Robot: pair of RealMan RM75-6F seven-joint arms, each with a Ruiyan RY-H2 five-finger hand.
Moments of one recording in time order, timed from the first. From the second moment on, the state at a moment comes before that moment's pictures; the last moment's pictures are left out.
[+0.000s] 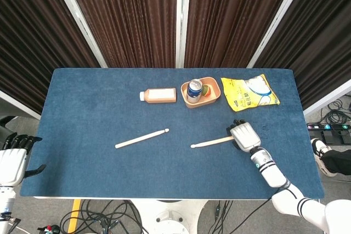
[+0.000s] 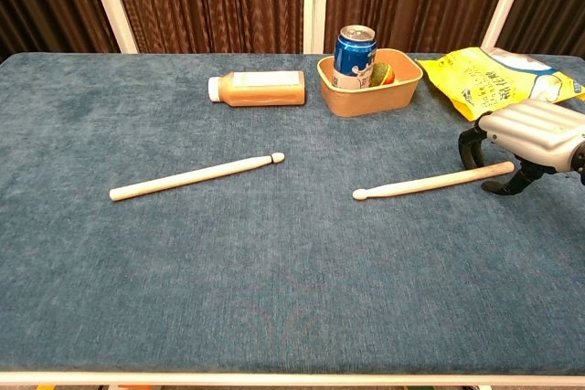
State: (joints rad) left arm -0.08 -1.16 -0.04 -1.57 1.43 1.46 0.10; right arm 0.58 -1.66 0.06 -0.95 -1.50 0.94 -0.12
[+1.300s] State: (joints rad) left arm -0.38 -1.28 -0.16 -1.56 1.36 1.14 0.20; right arm 0.50 -1.34 0.12 -1.30 -1.48 1.22 -0.03
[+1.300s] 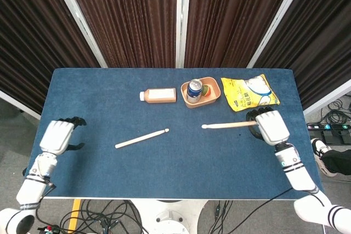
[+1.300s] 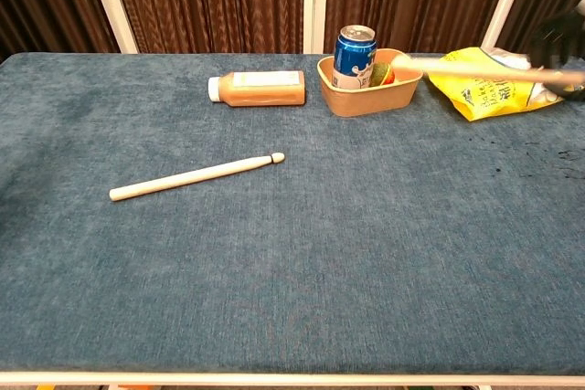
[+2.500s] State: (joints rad) left arm -0.63 -1.69 -0.16 -1.40 0.91 0.97 0.66; right arm 0.46 -1.28 0.12 -1.34 -1.44 1.19 0.02
